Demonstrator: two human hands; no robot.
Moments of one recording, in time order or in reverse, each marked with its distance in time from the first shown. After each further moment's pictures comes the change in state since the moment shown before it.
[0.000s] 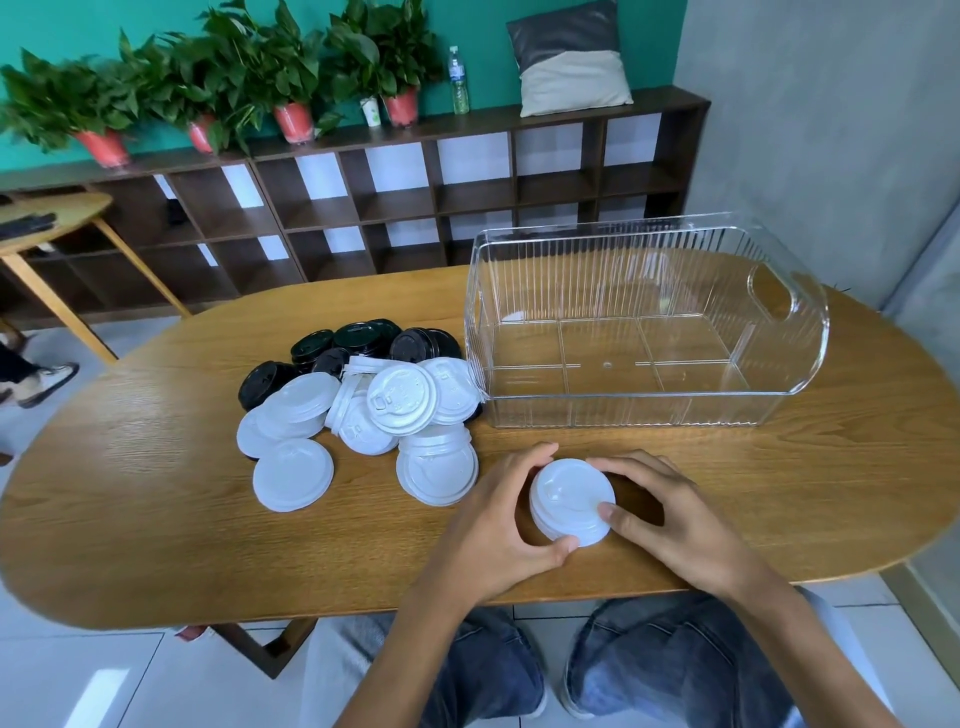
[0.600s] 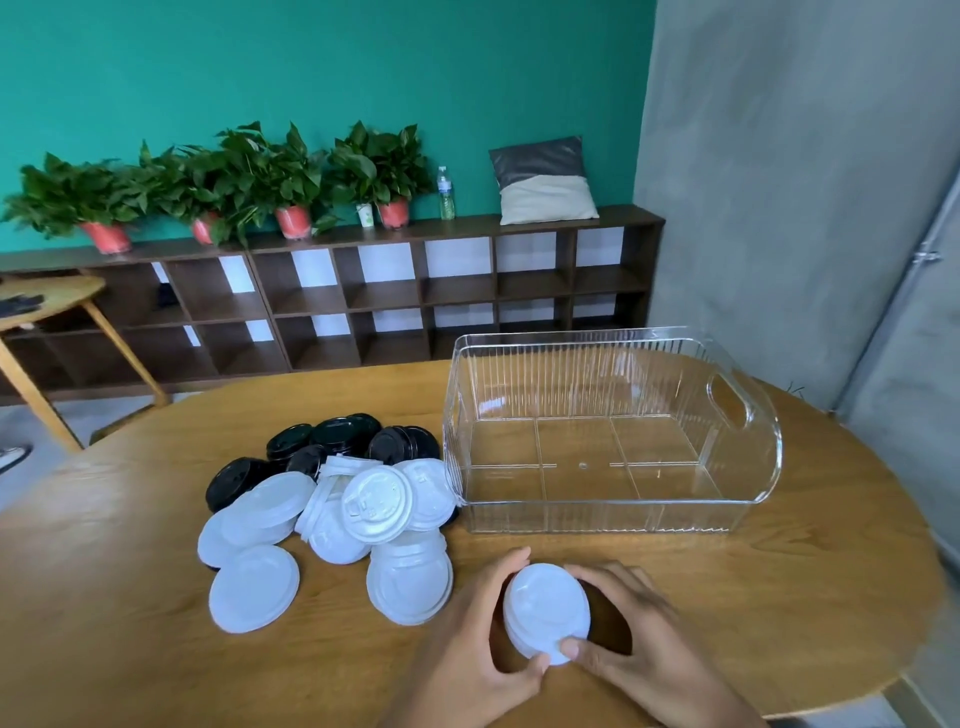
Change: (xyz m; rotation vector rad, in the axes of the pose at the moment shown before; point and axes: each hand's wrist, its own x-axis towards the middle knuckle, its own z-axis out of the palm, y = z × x) left_hand 0.001 -0.006 0.005 -0.065 0.026 0.016; right_hand 0.004 0.001 0.007 -0.150 0.002 -0.001
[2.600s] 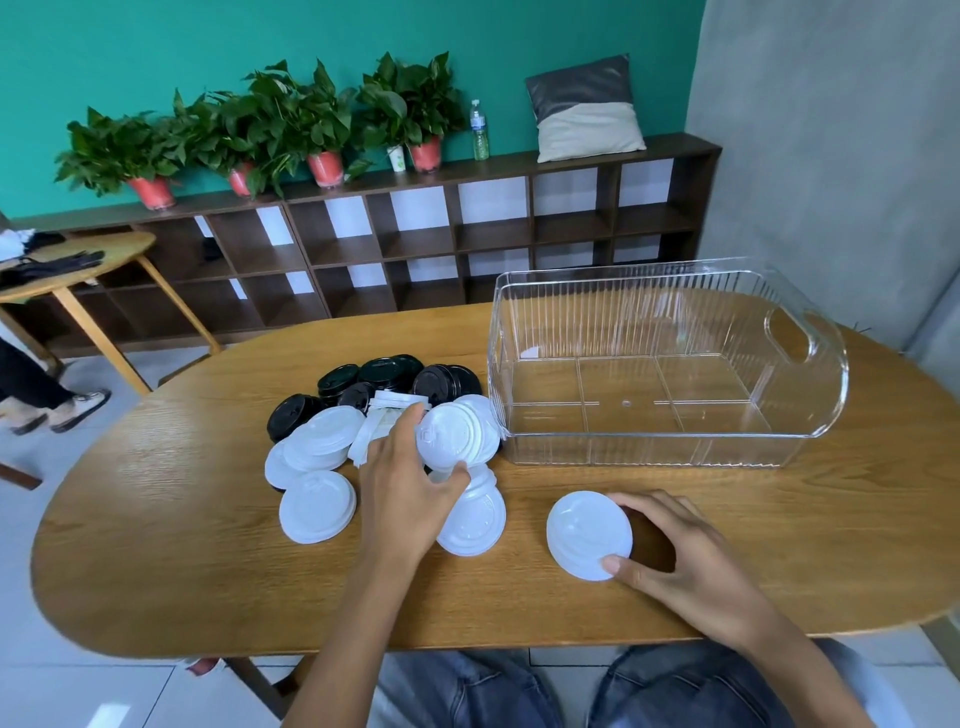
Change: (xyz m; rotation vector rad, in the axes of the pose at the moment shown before) left_hand 0.026 -0.025 -0.088 0.286 0.468 -0.334; right_hand -0.004 -0.002 0.000 0.048 0.019 0.051
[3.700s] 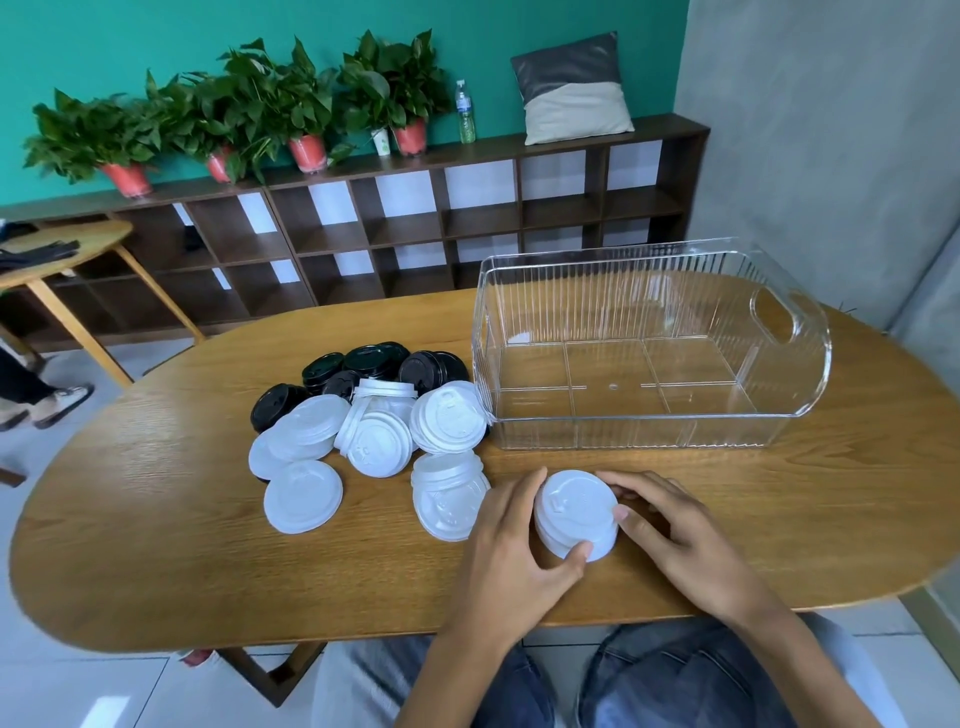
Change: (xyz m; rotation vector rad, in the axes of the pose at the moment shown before) left_hand -0.090 0.058 0.047 -0.140 -0.302 0.163; right_hand 0.002 0.010 0.003 0.142 0.073 -0.041
